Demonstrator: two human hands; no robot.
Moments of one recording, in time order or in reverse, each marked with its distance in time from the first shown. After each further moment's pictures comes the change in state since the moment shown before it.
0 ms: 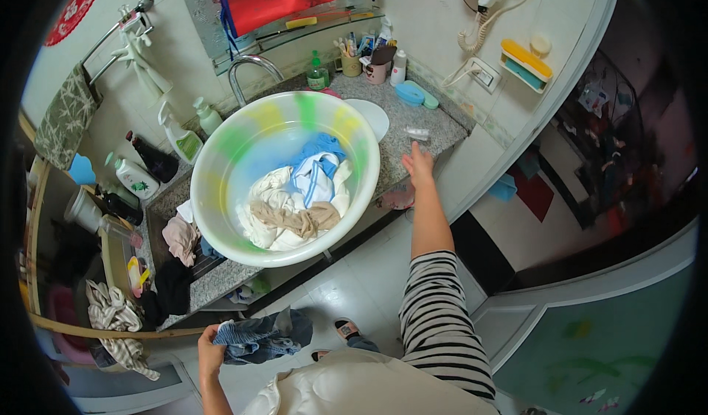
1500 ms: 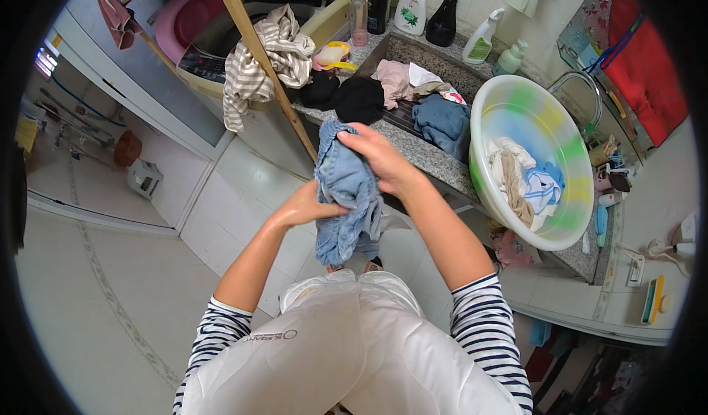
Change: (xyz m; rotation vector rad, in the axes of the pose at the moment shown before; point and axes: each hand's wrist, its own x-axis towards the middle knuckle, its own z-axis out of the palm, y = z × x) left_hand -0.098 -0.046 -0.072 -0.272 0.116 0.111; right_hand -0.586 0.101 0.201 -0.440 -1.836 0.879
